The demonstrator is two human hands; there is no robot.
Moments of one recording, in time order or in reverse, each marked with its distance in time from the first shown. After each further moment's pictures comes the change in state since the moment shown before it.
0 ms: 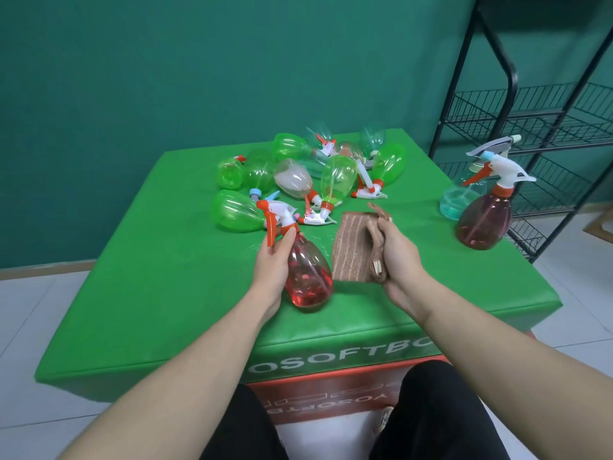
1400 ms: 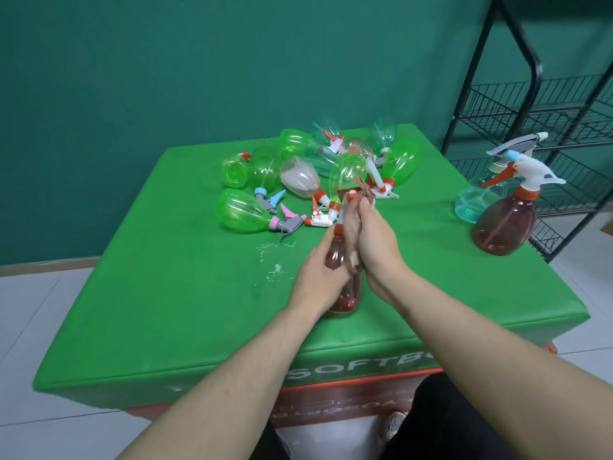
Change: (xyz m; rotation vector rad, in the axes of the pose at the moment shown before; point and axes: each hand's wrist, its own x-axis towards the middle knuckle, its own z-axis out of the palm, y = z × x) left_hand -0.006 -0.014 0.040 0.579 -0.165 0.186; right_hand 0.018 -0.007 0.049 -0.202 -0.015 -0.183
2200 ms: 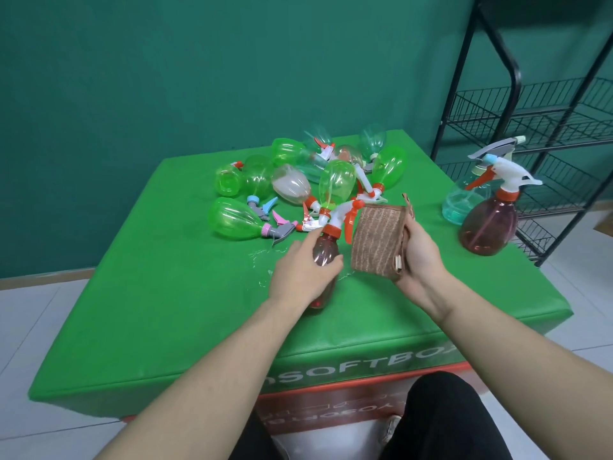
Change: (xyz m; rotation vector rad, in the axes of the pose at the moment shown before) left_hand 0.006 0.017 -0.014 0.523 0.071 0.059; right_hand 0.014 0.015 -0.075 0.450 0.031 0.181
